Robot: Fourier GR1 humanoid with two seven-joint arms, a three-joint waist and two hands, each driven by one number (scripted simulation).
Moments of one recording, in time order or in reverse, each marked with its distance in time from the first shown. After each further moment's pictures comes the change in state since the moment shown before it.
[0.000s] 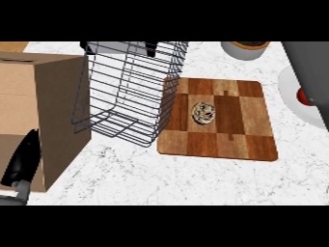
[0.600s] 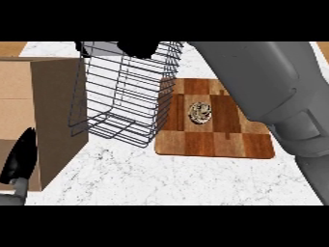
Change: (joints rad) left arm -0.009 -0.016 0.042 0.035 0.005 -0.011 -0.033; right arm -0.013 0.141 0.116 0.113 0.090 -0.079 -0.020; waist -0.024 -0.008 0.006
